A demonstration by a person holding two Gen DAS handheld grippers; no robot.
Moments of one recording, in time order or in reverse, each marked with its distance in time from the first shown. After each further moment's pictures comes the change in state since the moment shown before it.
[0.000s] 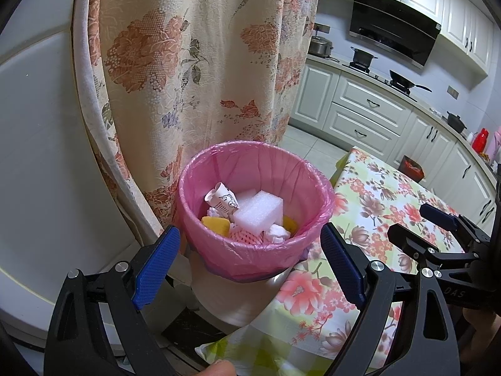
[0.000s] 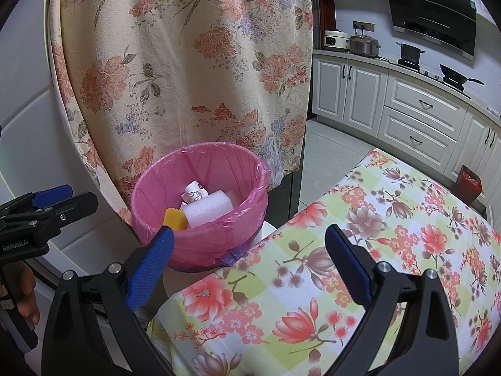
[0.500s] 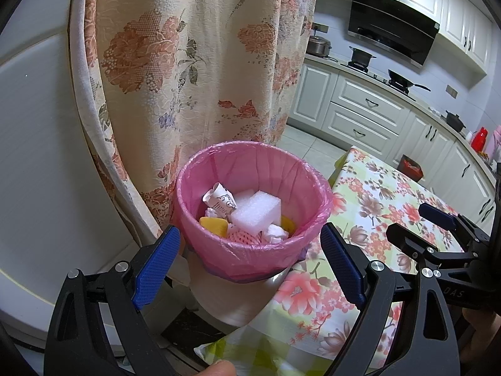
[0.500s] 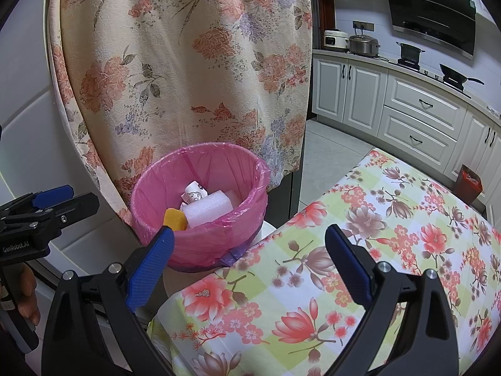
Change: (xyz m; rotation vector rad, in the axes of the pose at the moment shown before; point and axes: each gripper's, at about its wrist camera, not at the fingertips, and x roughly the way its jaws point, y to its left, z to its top) left arm 0.000 -0.002 0.001 0.003 -0.001 -0.003; right arm 0.000 0.000 0.001 0.001 -0.001 -0.001
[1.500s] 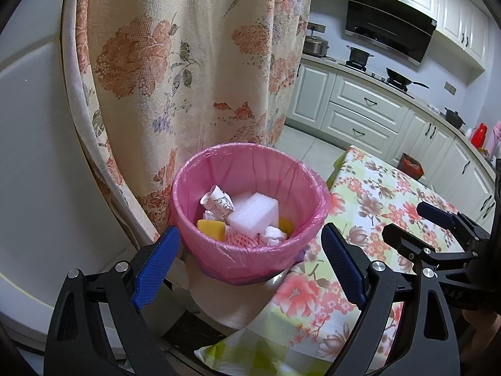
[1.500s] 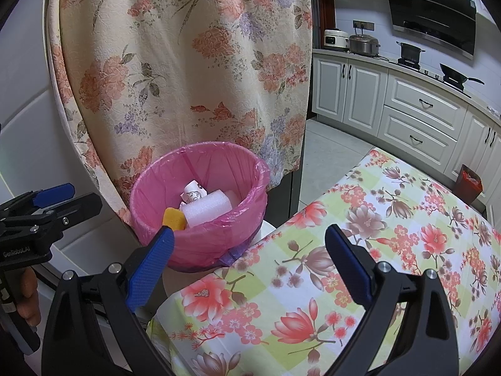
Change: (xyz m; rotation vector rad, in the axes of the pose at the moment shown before) left arm 0.005 -0.009 0.005 0.023 -0.005 0.004; right arm 0.001 0.000 0.000 0.000 0.003 0.000
